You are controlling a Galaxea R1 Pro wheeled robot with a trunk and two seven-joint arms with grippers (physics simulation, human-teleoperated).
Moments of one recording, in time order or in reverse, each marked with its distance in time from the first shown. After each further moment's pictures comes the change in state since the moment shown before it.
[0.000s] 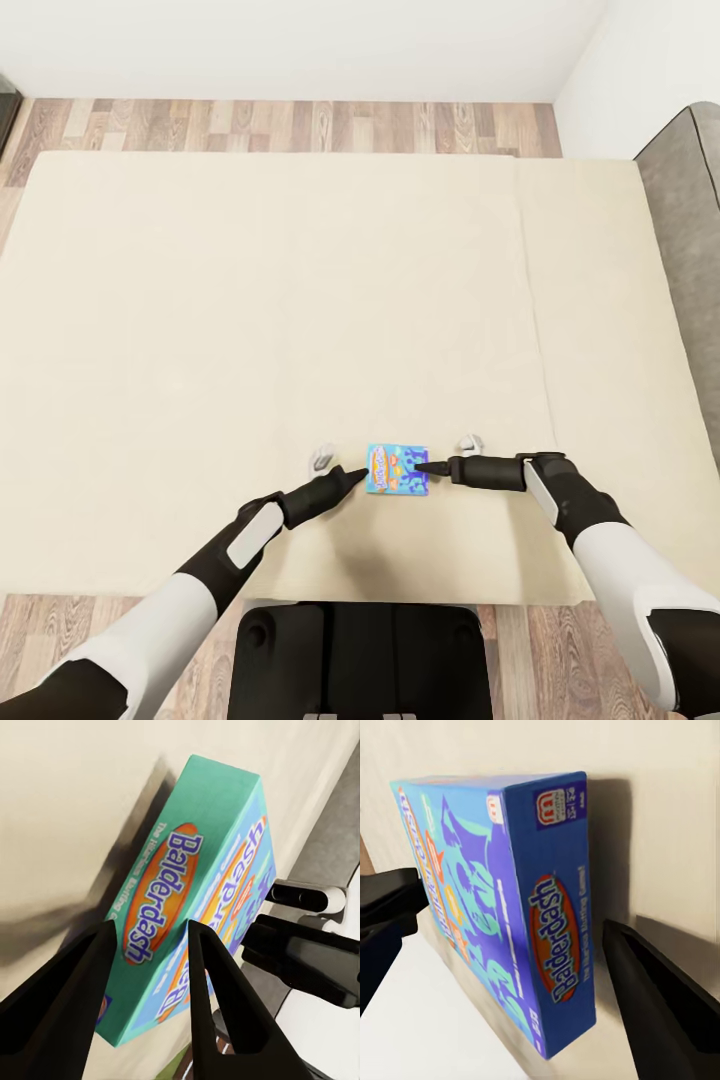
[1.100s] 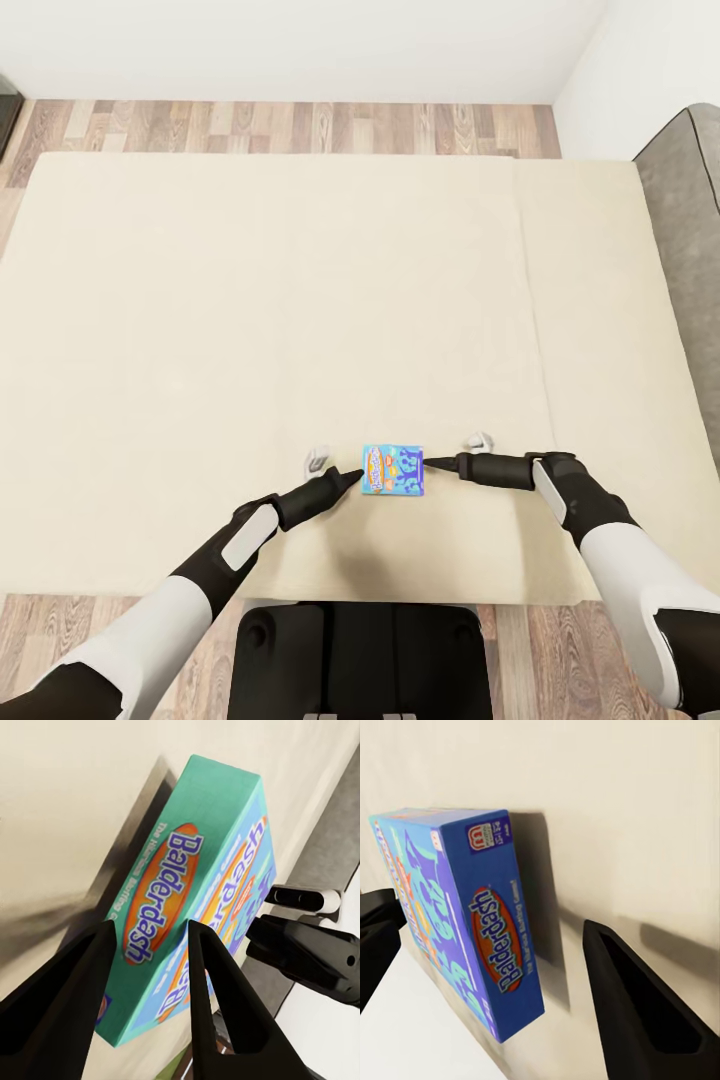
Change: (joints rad) left arm 0.008 0.015 0.005 -0.002 0.013 0.002 -0.010; right arm 0.001 -0.015 -0.049 0.000 -0.001 0.000 -0.037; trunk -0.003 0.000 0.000
